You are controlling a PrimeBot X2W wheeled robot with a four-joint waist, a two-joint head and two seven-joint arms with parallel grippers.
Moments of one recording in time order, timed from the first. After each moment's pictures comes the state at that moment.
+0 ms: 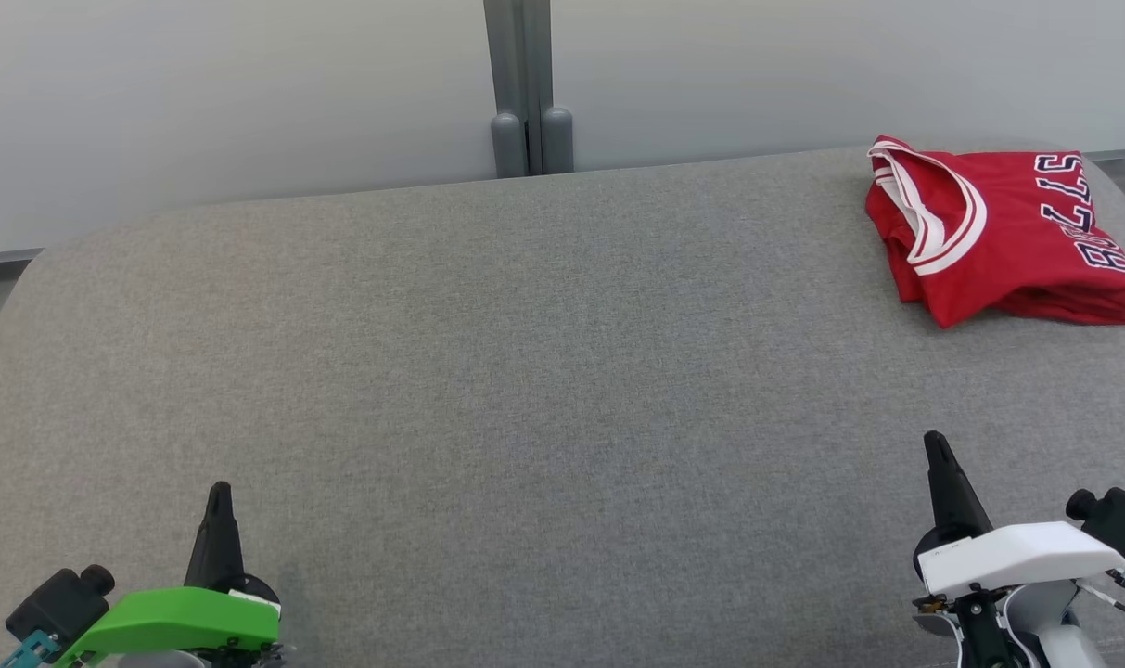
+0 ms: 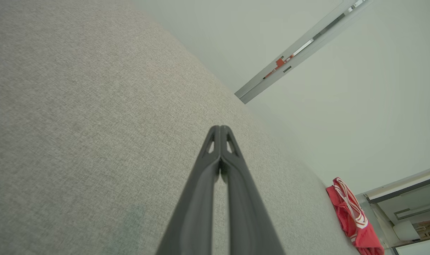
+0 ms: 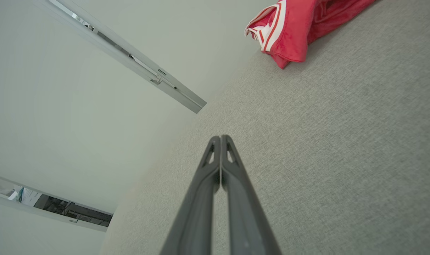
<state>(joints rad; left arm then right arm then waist) -0.03 0.05 0.07 0.29 -0.88 -0.11 -0.08 -0.03 -0.07 -0.03 0.22 0.89 0.13 -0.08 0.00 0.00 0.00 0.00</state>
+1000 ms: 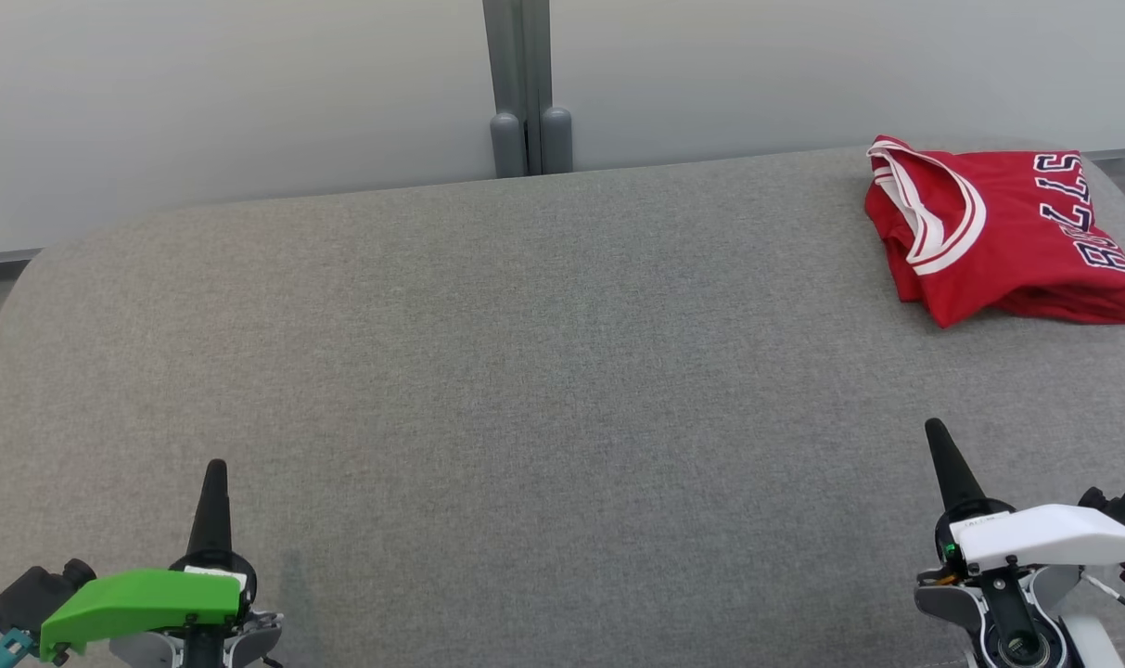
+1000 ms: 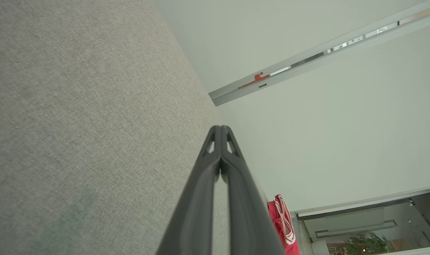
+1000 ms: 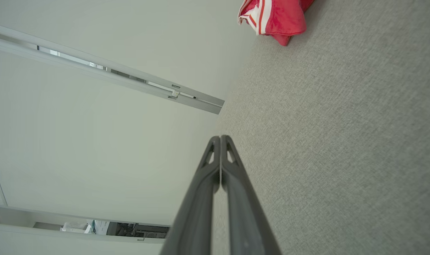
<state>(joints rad) -0.06 0.05 0.09 0.27 -1.20 -0.12 0.01 -0.06 -0.07 -0.06 0.23 1.22 0.13 0.00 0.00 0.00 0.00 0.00</state>
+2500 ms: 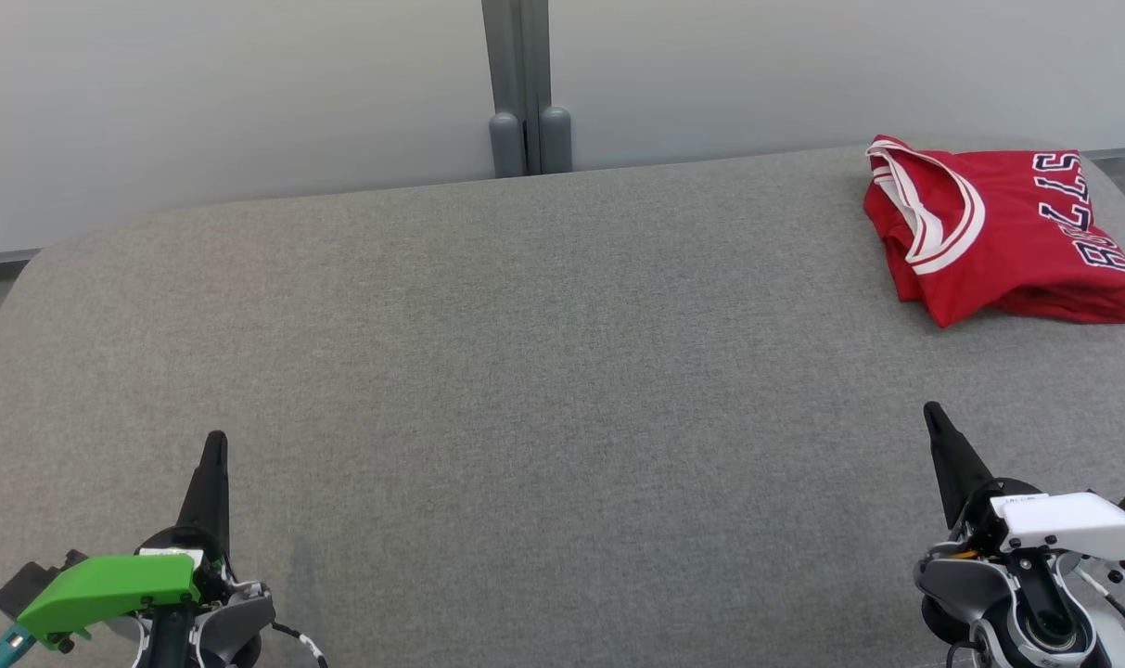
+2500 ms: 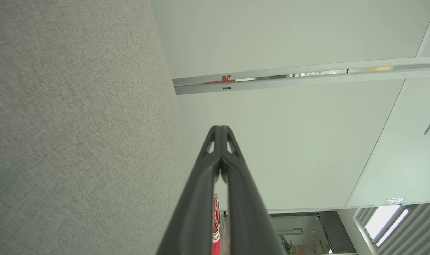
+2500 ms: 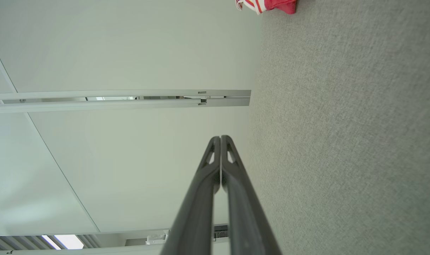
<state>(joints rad) -0.10 0.05 0.11 0.25 -1.56 -0.13 0.10 -0.10 -0.06 -0.10 0.24 1.57 0.13 0.10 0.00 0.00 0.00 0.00</state>
